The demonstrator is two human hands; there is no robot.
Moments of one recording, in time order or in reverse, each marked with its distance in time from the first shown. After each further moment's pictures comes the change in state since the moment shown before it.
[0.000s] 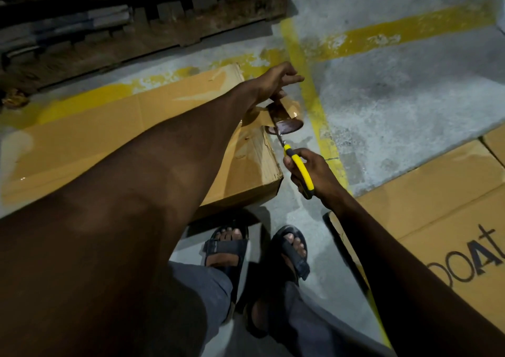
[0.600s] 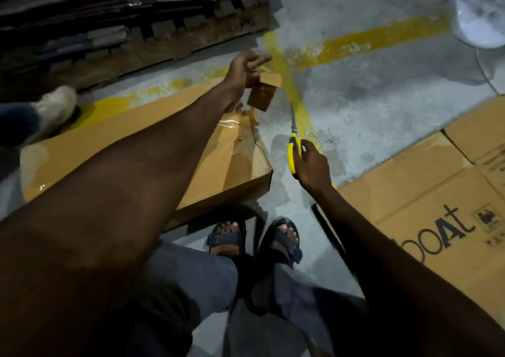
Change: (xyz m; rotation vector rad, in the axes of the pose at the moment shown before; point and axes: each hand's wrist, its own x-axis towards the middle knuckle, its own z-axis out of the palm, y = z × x) left_hand -0.091 0.048 0.001 -0.294 0.280 0.134; right_hand -0.032 -0.026 0.000 -0.581 0.446 -0.066
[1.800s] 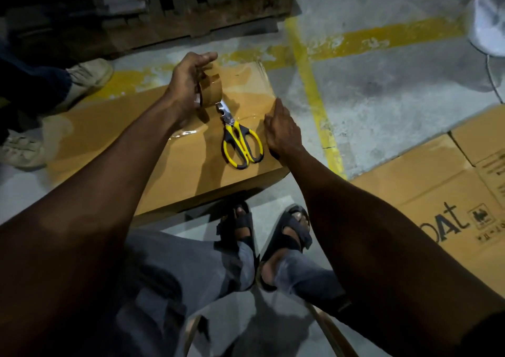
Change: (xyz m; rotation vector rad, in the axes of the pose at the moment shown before) left_hand -0.103 -0.003 -0.133 -0.142 0.266 -0.035; right_hand 0.029 -0.094 0.093 -0.351 -0.145 -0.193
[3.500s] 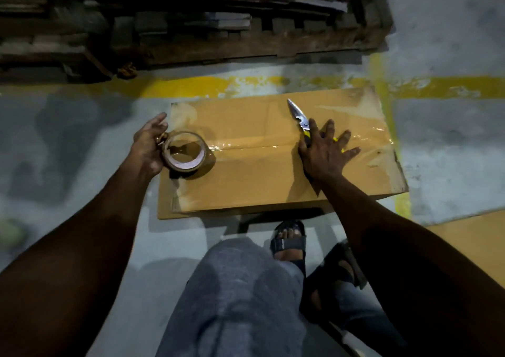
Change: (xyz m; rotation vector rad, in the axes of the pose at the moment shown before) left_hand -0.018 -0.097 -0.298 -0.366 0.477 -0.083; right_hand -0.003 -0.102 0.062 -0.418 0.006 0.021
